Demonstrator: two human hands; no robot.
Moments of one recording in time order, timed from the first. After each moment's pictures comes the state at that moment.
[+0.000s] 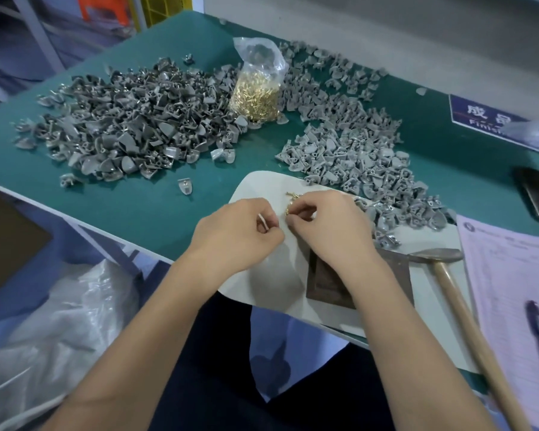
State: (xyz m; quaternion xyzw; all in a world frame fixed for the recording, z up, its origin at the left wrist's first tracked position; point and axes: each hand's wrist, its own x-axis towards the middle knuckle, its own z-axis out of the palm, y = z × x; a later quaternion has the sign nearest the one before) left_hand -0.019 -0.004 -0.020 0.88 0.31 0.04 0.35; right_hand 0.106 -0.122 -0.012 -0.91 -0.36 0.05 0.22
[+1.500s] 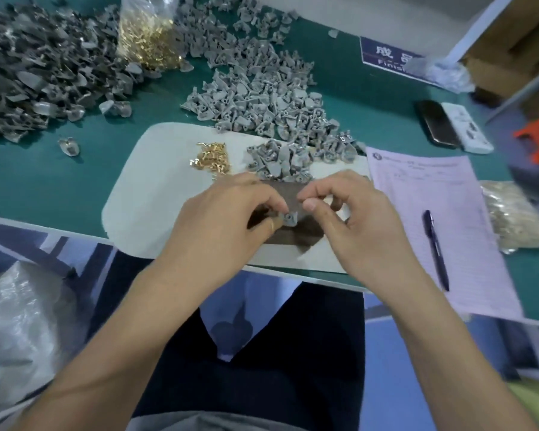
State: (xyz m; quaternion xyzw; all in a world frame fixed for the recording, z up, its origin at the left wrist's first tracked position) left_hand -0.014 -0.105 -0.009 0.93 0.10 0.14 0.32; right_hand 0.080 -0.277 0.016 -0.86 -0.36 0.01 0.36
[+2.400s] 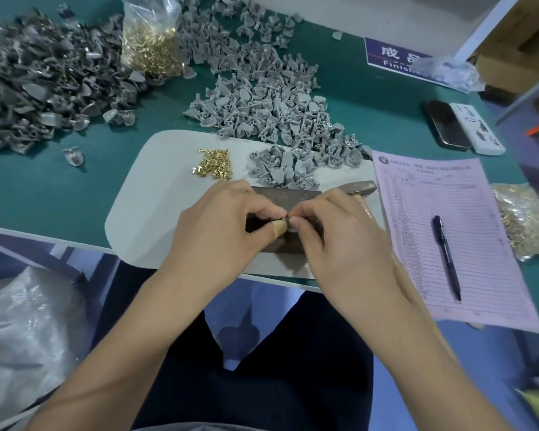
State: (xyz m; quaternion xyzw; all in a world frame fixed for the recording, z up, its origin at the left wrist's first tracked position) left_hand -0.008 -0.107 -0.017 0.91 0.14 0.15 0.36; right_hand 0.059 -0.265 0.008 -0.91 -0.32 -0.02 0.25
